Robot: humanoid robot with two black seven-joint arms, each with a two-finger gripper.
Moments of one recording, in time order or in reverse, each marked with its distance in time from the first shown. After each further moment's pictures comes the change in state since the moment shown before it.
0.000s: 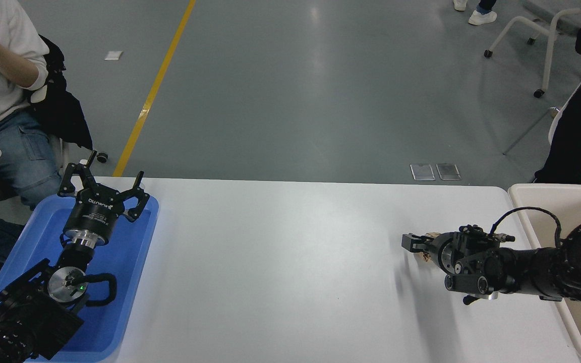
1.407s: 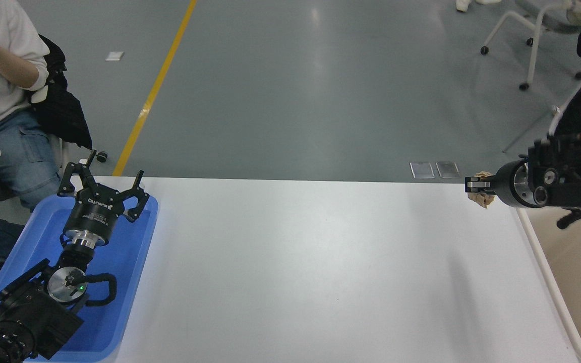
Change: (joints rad) left arm 0.000 0.000 0.000 0.000 0.001 0.000 0.000; right arm 0.834 -0.422 -0.187 0.542 -0.045 0.503 0.004
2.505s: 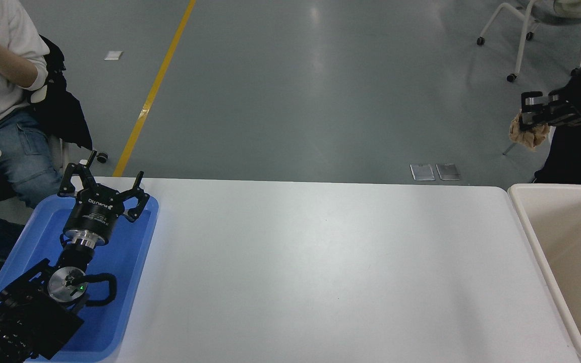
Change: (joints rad) left arm 0.000 0.000 0.000 0.000 0.000 0.000 0.000; right arm 0.383 -0.123 -0.044 0.039 -0.002 0.357 -0.002
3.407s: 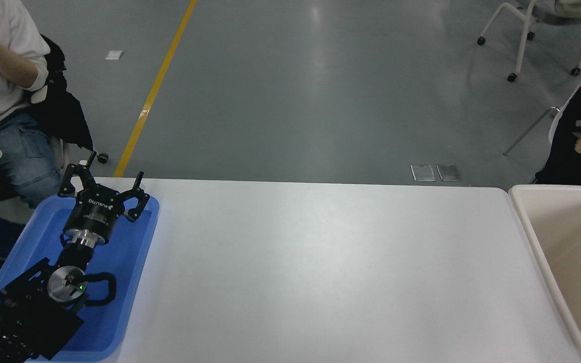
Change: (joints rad) left arm 0.000 0.000 0.000 0.000 0.000 0.000 0.000; right arm -0.865 0.036 0.064 -0.785 0.113 -0.366 -0.013
